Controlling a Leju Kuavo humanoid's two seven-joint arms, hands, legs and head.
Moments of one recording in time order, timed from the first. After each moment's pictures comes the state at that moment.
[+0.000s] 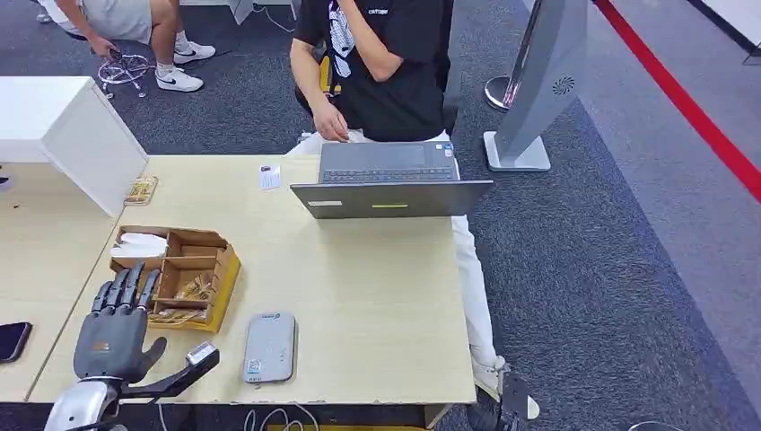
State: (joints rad) left arm 0.01 0.16 -0.16 -1.43 -1.47 0.21 -0.02; right arm -0.06 0.24 -0.36 -0.54 0.09 -0.18 -0.64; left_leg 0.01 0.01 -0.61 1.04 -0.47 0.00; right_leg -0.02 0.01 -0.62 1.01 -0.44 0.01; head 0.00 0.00
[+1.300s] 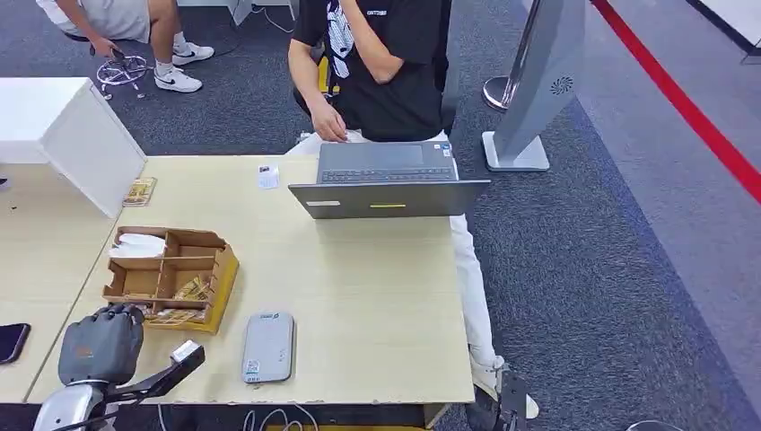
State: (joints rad) left arm -0.01 0.16 -0.08 -1.35 -1.43 0.21 -0.01; right arm -0.06 0.24 -0.35 -0.54 0.09 -0.17 -0.64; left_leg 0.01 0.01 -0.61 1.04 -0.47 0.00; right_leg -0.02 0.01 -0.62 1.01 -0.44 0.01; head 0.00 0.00
